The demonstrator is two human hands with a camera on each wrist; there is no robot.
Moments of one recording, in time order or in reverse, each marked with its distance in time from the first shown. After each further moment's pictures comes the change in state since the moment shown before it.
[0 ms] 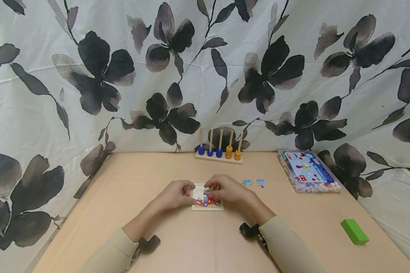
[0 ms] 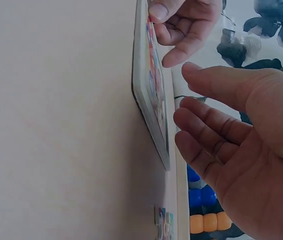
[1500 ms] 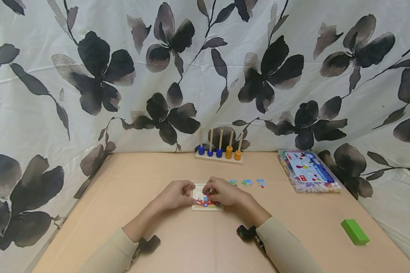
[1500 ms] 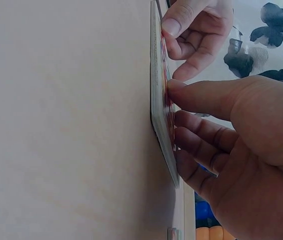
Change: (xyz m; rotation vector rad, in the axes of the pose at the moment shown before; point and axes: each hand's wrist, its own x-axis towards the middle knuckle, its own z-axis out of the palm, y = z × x) left_hand 0.000 0.001 0.000 0.019 0.007 0.030; right_hand 0.006 -0.001 0.014 -0.158 -0.064 0.004
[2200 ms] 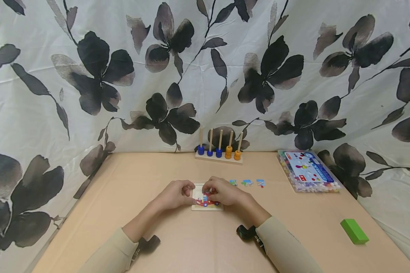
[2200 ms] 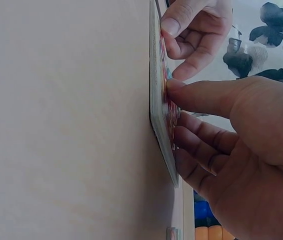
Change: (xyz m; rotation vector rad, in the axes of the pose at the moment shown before) left_hand -0.001 0.002 -0.001 -0.023 -0.007 -0.017; right_hand 0.000 -0.001 -0.001 0.000 0.010 0.002
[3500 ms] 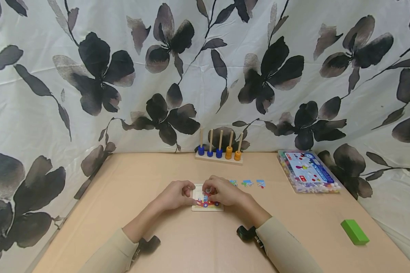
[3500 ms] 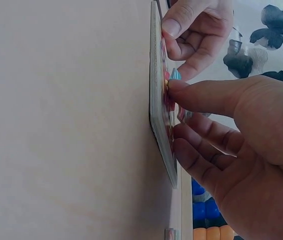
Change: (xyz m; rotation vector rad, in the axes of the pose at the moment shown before) left_hand 0.001 -0.004 0.001 0.007 -0.001 0.015; right_hand -0.001 -0.006 -0.001 -0.002 0.044 0.028
